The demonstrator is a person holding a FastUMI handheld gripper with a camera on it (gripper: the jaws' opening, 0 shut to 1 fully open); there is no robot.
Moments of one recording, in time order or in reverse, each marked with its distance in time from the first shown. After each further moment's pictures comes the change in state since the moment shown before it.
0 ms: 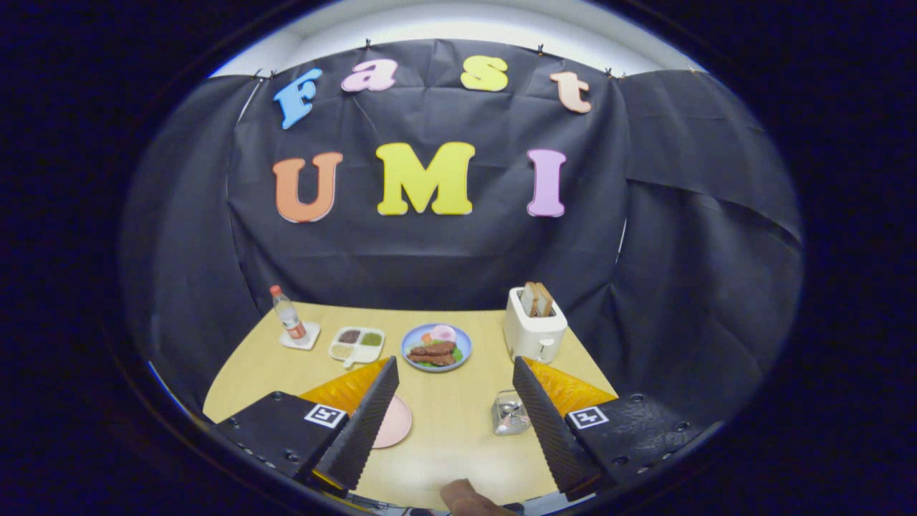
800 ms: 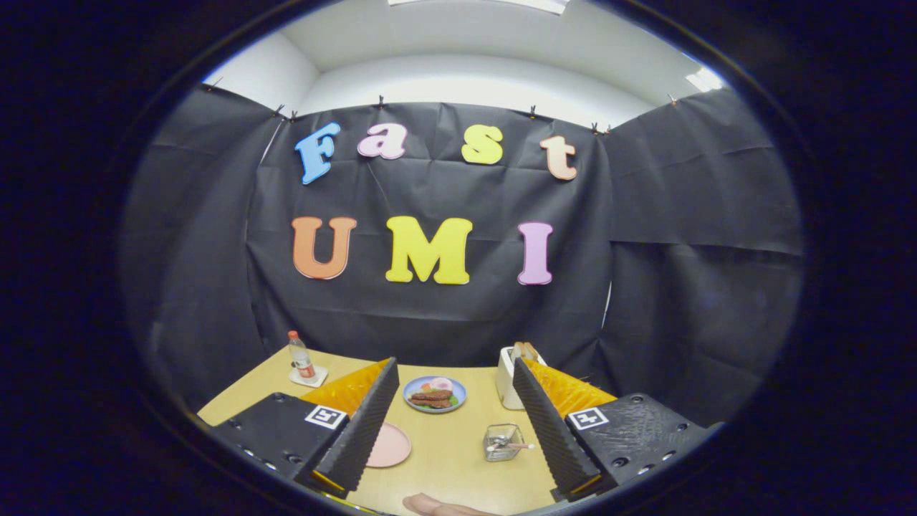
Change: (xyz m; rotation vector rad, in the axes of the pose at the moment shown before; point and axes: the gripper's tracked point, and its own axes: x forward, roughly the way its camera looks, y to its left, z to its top) arm -0.077 -0.008 0.014 -0.023 -0.252 0.008
